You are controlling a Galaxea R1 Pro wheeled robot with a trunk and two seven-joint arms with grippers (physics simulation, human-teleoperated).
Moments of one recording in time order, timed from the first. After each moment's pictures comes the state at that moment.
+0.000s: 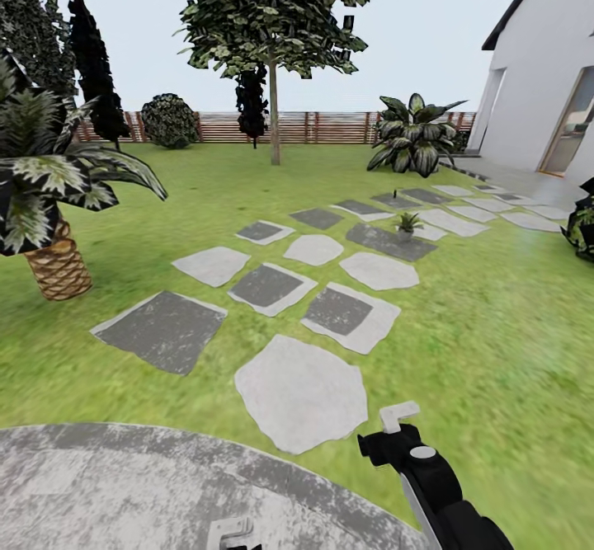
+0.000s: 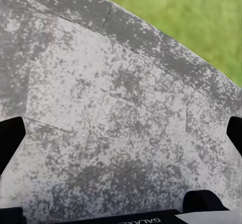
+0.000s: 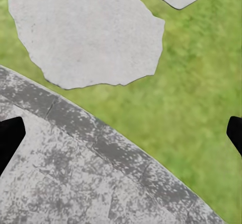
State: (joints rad) left arm -0.18 -0.07 -0.19 -0.66 0.30 0.19 -0.03; right arm -0.22 -0.02 0.21 -1.39 0.03 0.73 -0.06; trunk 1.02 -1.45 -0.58
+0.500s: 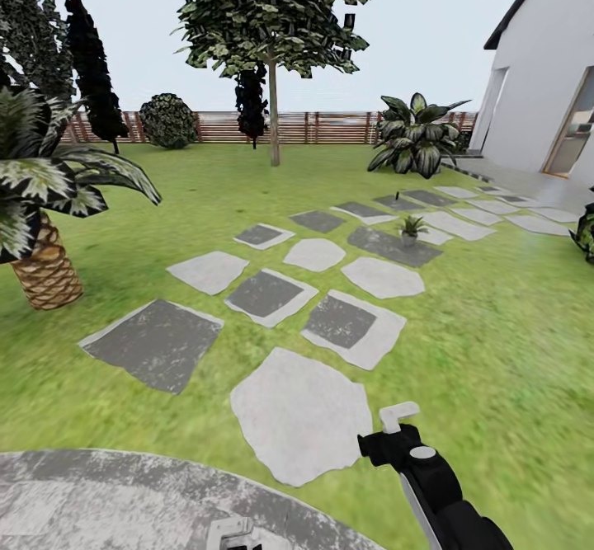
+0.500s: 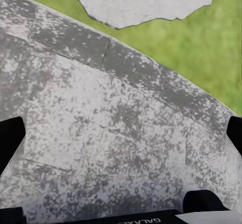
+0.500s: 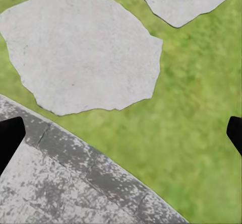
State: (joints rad) left arm -0.18 -0.07 -0.19 -0.66 0.30 0.19 -0.03; right arm -0.22 -0.02 0.21 -1.39 0.03 0.73 -0.06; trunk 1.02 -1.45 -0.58
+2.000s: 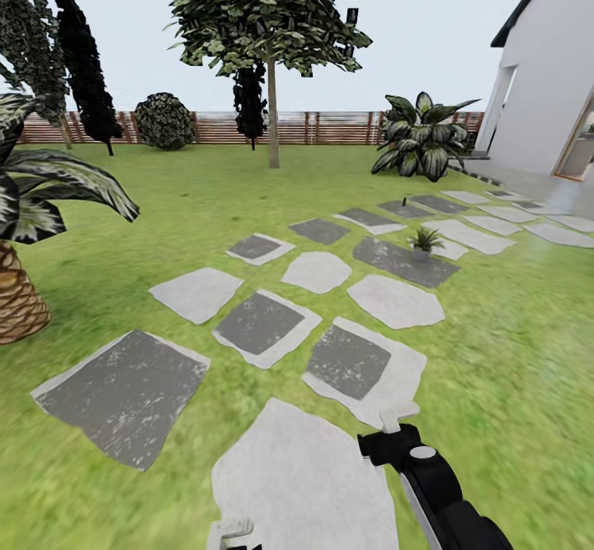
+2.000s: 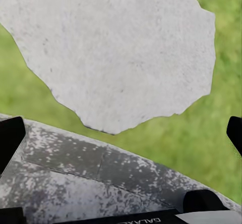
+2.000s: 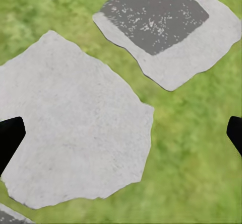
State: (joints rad) left arm -0.18 -0.07 -0.19 -0.66 0.30 0.19 -0.03; right arm -0.22 -0.02 0.21 -1.39 0.03 0.73 -0.06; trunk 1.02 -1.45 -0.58
